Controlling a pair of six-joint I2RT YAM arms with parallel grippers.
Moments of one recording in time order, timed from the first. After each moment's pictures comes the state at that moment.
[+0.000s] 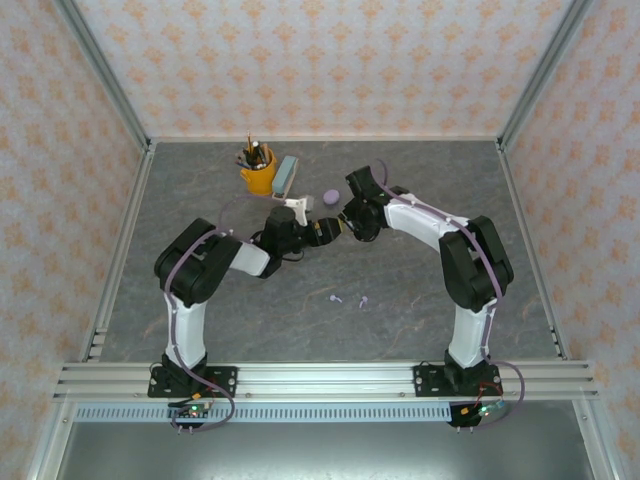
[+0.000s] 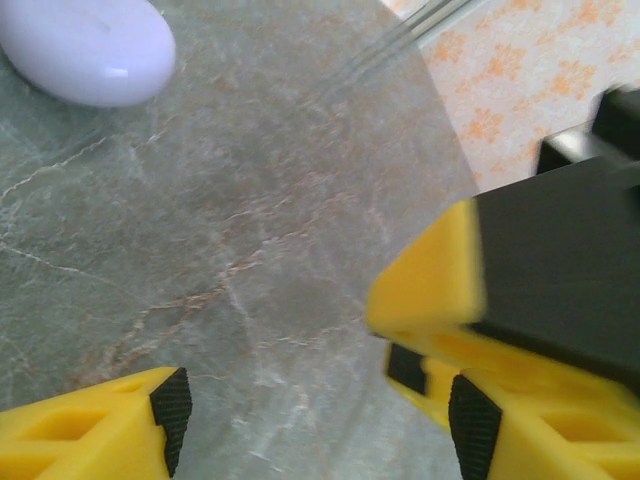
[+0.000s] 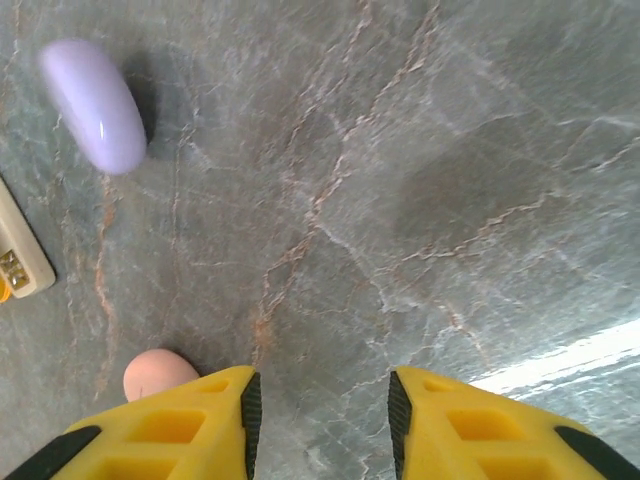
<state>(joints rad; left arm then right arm) -0.49 1.95 0.84 0.76 0.37 -0.79 0.51 1.89 1.36 -0.55 -0.08 1.28</state>
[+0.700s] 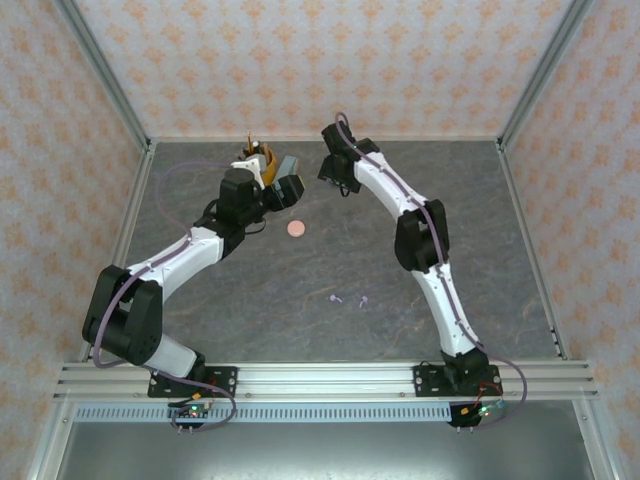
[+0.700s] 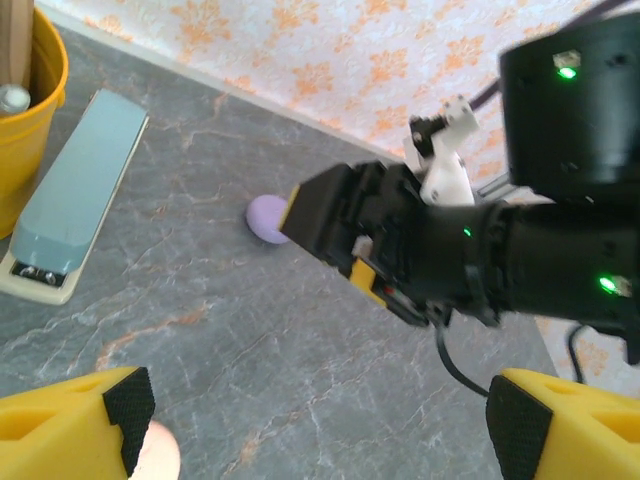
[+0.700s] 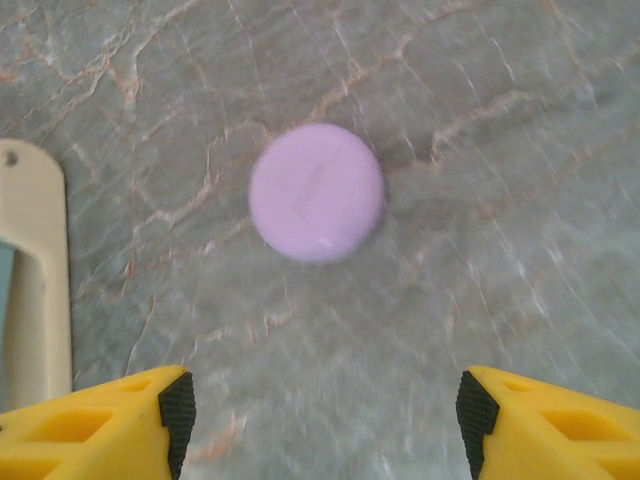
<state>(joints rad) -0.33 1.49 0.95 0.14 0.16 -0.67 0.49 2.55 2.45 -0.97 0.12 0.76</state>
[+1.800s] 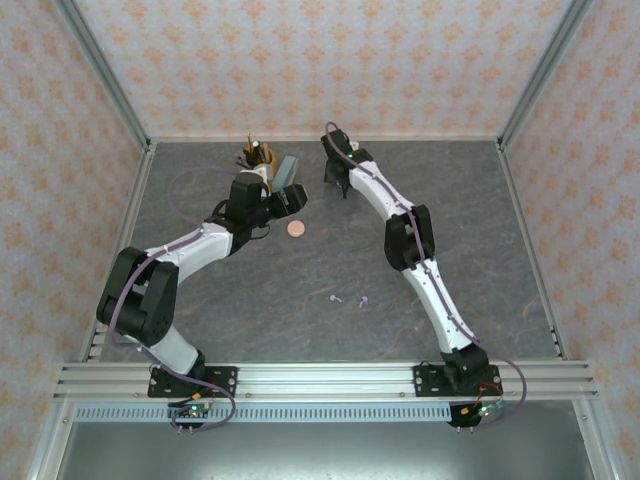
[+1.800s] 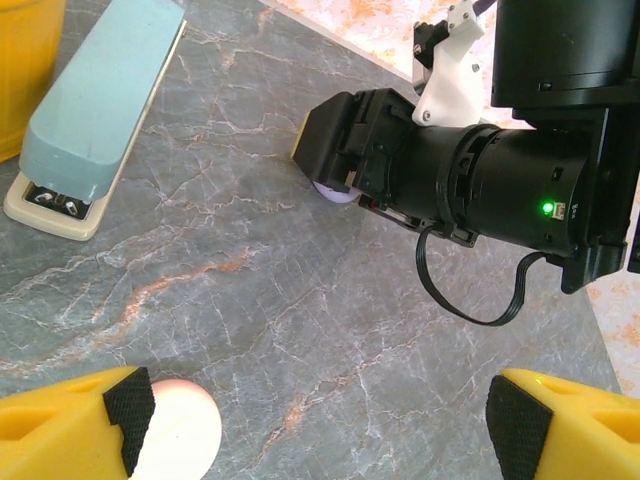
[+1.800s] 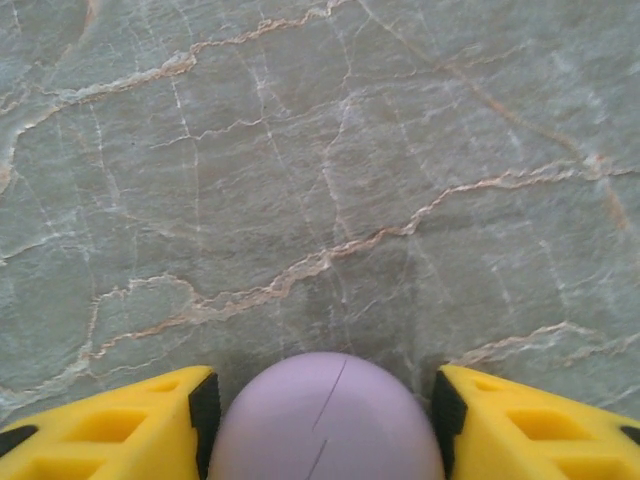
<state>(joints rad) -0.32 1.61 0.96 0.13 0.18 -0.68 0.46 2.78 2.65 -0.87 0.24 0.52</state>
